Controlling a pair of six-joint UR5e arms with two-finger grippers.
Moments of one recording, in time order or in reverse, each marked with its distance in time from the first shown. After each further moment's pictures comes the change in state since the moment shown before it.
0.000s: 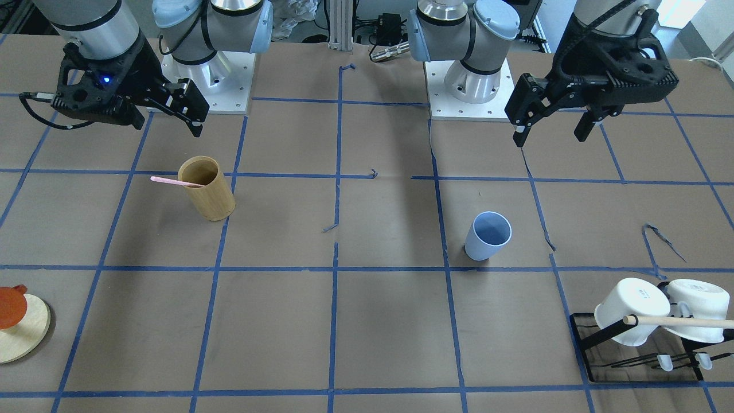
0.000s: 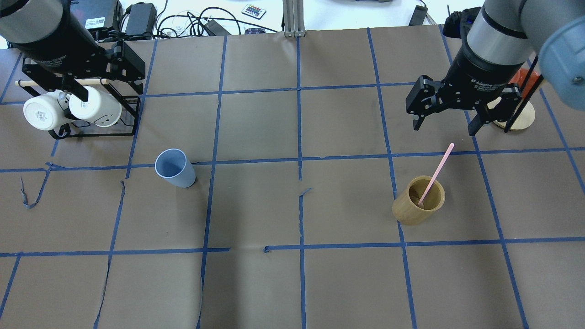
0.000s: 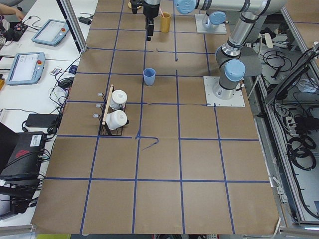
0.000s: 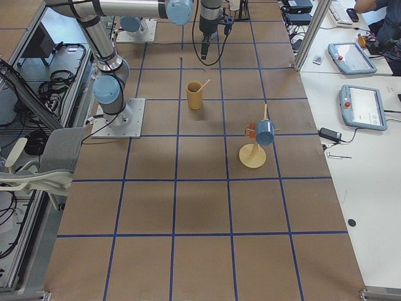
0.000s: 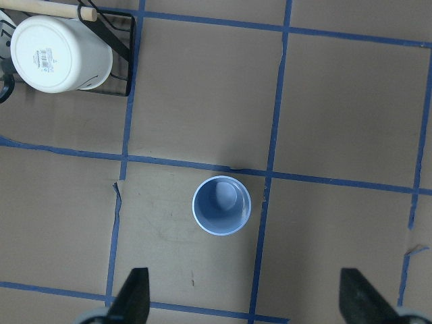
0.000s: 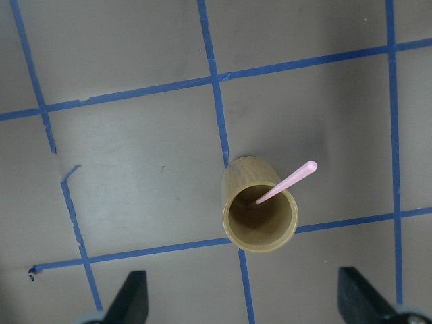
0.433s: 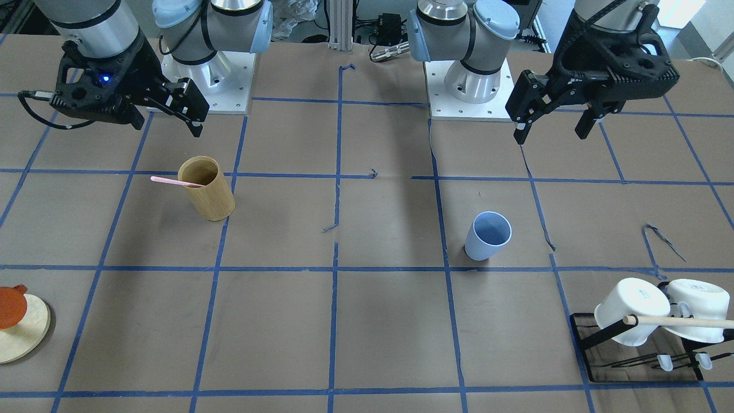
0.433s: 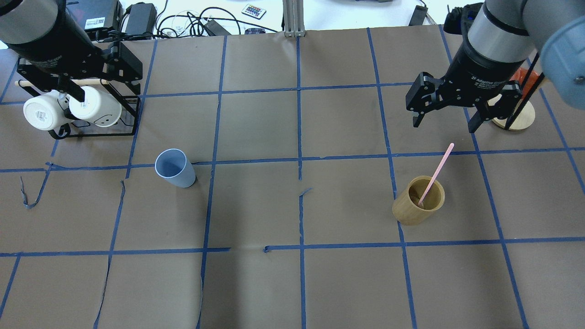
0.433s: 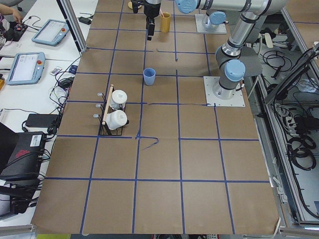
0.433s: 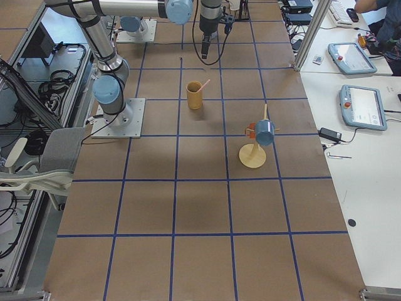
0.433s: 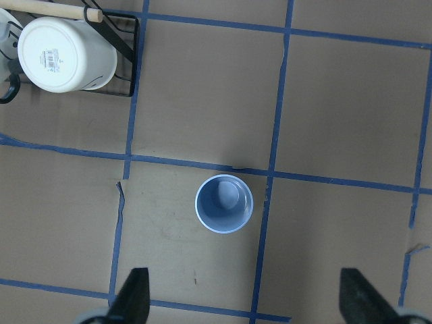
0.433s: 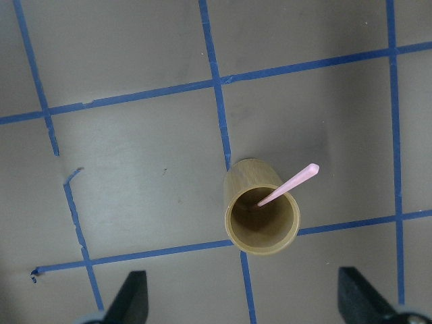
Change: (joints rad) left arm 0.001 0.003 -0.002 0.001 0.001 0.003; right arm 0.002 0.001 0.000 -0.005 0.004 0.003
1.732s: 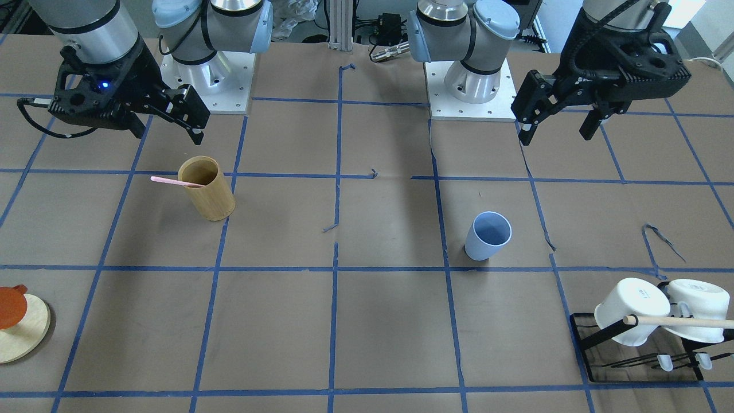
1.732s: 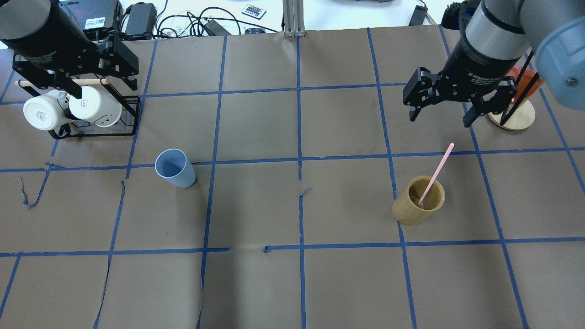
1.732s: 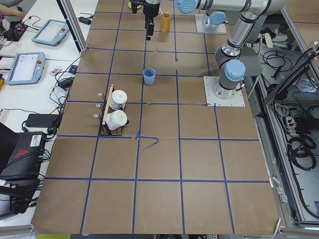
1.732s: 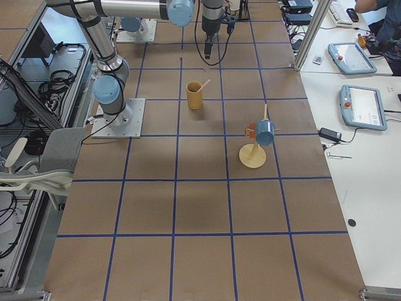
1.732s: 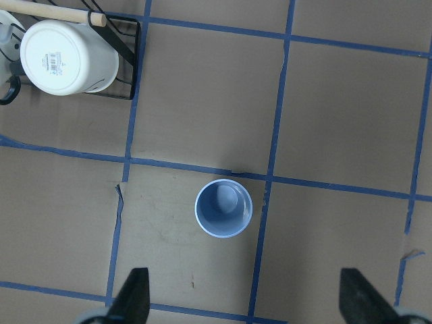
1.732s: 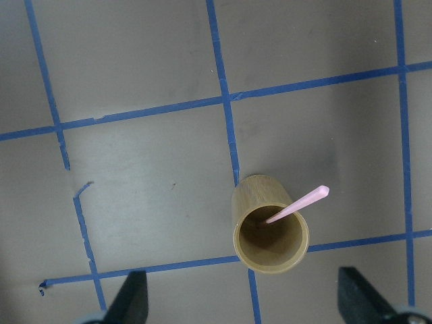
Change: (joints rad) left arm 0.015 -0.004 0.010 -0.001 -0.017 -0.004; right arm -0.003 0.007 0.003 -0.045 0.018 -0.010
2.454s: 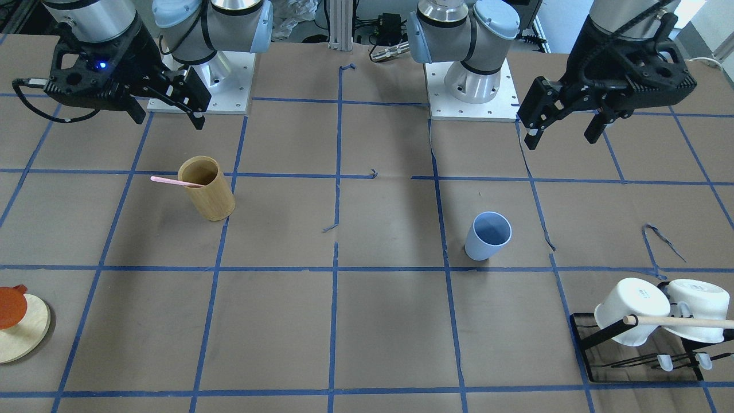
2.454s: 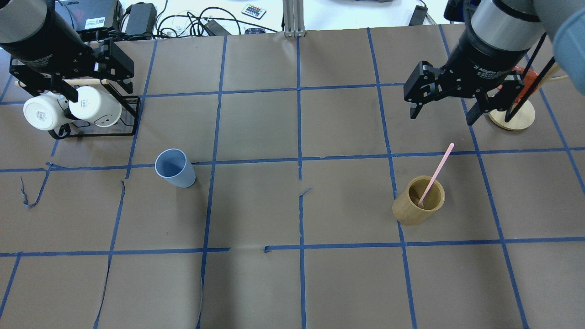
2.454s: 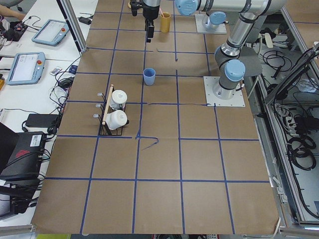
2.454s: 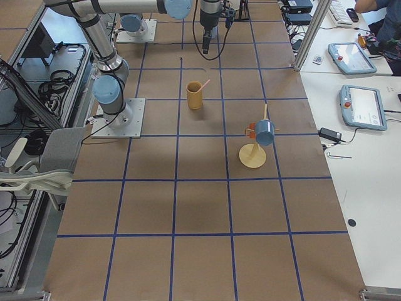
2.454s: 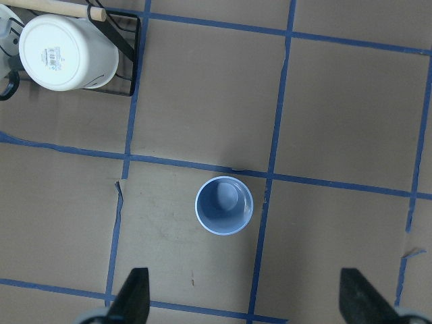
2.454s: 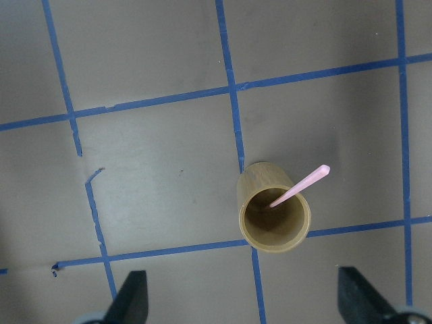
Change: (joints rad) left arm 0.043 -0.007 -0.013 -0.004 0.002 0.015; right arm 0.008 -0.009 -0.049 0.066 0.005 0.003
